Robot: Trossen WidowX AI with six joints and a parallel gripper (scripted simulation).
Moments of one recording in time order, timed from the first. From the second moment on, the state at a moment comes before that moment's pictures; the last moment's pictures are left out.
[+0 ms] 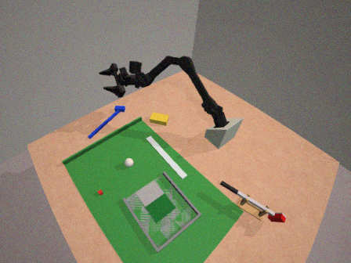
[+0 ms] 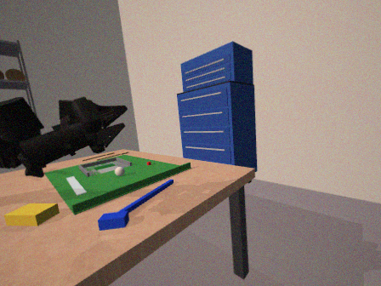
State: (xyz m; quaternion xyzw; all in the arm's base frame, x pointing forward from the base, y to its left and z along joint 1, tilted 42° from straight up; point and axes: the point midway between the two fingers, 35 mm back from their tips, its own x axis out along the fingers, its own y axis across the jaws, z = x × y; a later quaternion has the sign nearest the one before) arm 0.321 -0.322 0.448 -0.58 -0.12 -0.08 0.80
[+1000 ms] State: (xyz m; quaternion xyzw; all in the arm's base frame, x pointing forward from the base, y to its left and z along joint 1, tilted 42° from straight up) arm 0.541 -0.096 0.151 -0.28 0.16 0.17 0.93
